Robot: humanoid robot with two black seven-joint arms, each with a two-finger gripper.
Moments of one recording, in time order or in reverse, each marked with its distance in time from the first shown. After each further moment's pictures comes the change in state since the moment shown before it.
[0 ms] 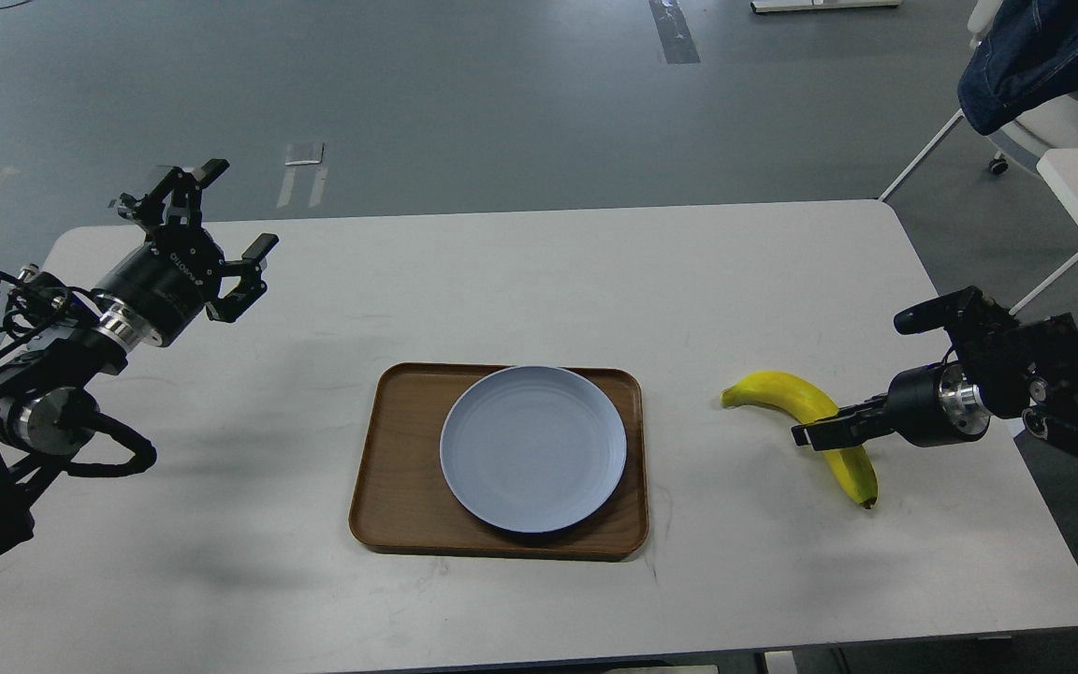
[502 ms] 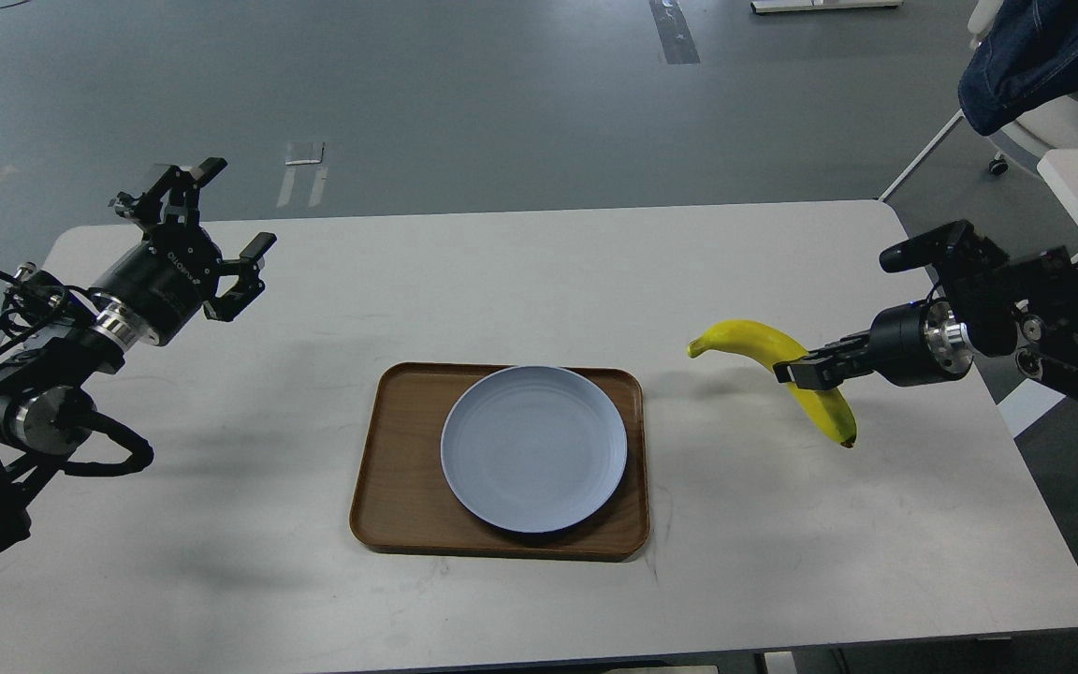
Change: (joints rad) left arm -0.002 0.006 -0.001 -0.003 0.001 0.000 0.000; right arm 0.200 -0.009 -0.035 0.089 0.039 0.003 0.000
